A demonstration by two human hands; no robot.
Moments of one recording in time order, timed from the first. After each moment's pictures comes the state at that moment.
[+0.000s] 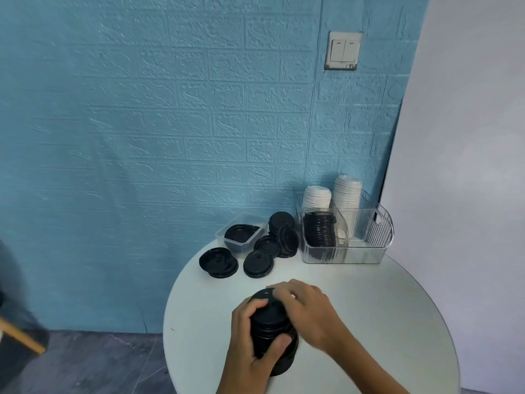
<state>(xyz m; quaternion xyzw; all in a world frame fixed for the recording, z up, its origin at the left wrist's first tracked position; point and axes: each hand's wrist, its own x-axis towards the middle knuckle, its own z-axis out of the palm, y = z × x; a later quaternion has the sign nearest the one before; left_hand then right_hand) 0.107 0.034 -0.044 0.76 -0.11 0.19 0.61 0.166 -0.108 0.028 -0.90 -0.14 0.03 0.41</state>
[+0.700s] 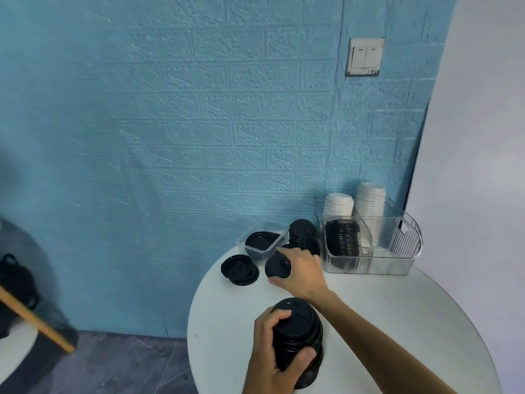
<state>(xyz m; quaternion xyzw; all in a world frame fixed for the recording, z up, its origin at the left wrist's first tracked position) 0.112 0.038 -0.047 0.77 -0.12 0.21 0.60 0.307 -0.067 -0.015 -0.95 -0.18 -0.12 0.21</state>
